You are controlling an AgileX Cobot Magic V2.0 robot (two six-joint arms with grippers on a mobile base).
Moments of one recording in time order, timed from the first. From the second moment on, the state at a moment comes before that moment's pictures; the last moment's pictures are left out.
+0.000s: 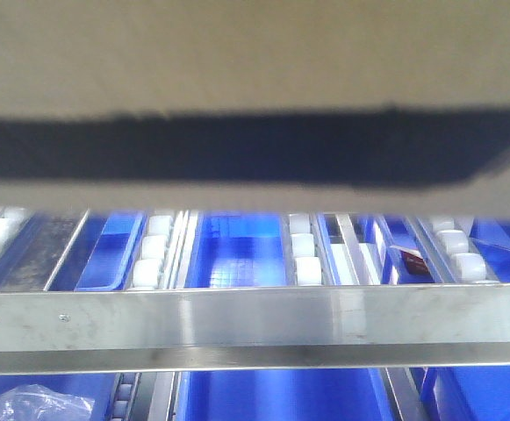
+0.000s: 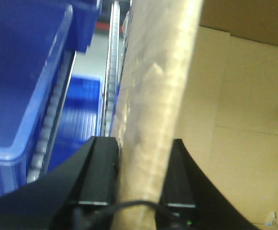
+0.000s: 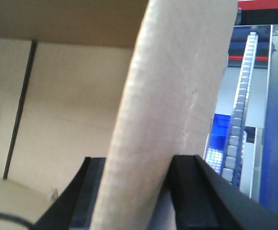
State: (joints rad) left arm -0.13 0.23 -1.02 -0.10 1.01 -0.11; right arm 0.20 0.24 -0.89 0.33 0.84 -0.06
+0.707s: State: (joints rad) left arm -0.13 0.21 -1.01 -0.10 0.98 -0.09; right arm 0.20 0.24 -0.89 0.34 0.84 -0.07
